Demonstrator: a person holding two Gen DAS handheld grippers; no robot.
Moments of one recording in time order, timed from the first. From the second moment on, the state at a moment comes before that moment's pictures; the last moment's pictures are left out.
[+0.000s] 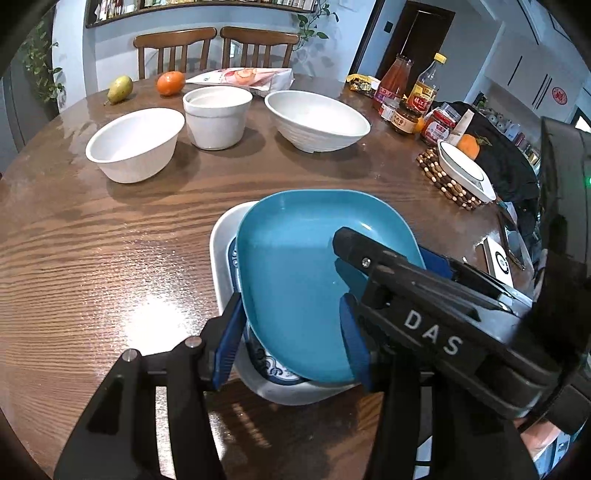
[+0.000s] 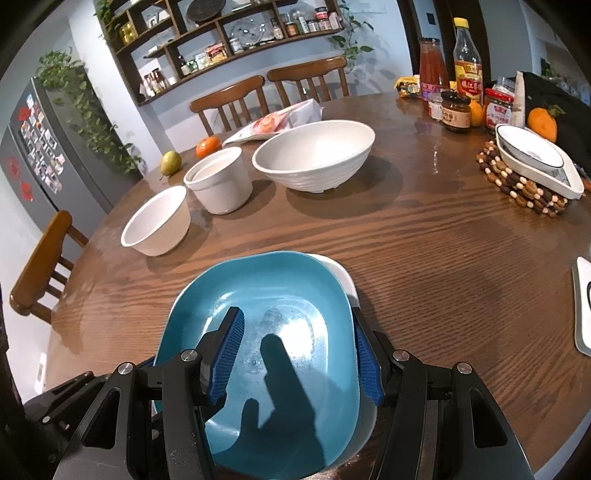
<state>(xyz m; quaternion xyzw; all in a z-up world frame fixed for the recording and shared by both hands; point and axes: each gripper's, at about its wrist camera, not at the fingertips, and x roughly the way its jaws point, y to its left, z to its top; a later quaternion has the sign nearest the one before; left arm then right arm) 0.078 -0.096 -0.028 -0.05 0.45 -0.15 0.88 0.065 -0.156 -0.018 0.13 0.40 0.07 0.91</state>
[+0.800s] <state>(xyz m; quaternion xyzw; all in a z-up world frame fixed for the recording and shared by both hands) 0.072 -0.095 -0.014 -0.04 0.45 -0.17 0.88 0.063 -0.163 -0.004 0.12 0.40 0.06 0.91</state>
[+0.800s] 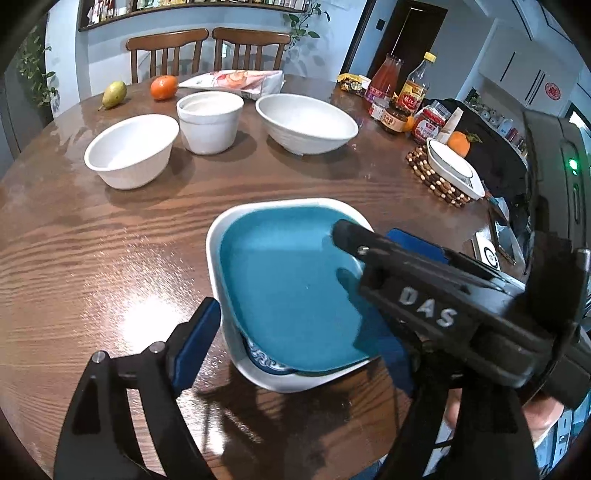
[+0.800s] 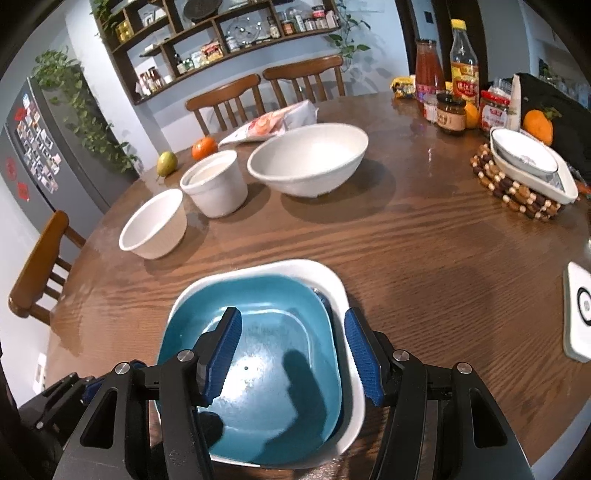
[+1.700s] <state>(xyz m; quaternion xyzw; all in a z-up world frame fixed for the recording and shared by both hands) 0.120 0.028 0.147 -0.20 0.22 -0.12 0.95 0.100 -0.142 0.198 0.17 0.17 0.31 0.92</state>
